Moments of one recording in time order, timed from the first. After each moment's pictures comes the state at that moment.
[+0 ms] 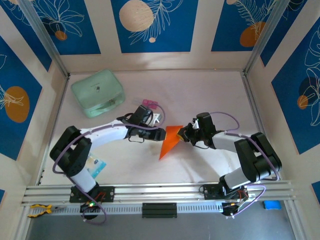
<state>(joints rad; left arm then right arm) -0.75 1.63 1.00 -0.32 0.39 -0.47 0.37 1.47 0.50 0.15 -0.53 1.19</state>
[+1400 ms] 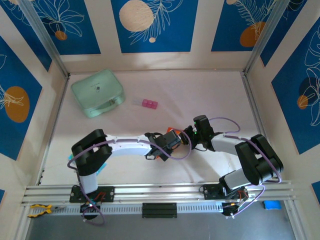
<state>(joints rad) -1.12 1.82 1.11 -0.47 -0.22 -0.23 0.42 1.45 0.49 0.11 -0.43 1.37</state>
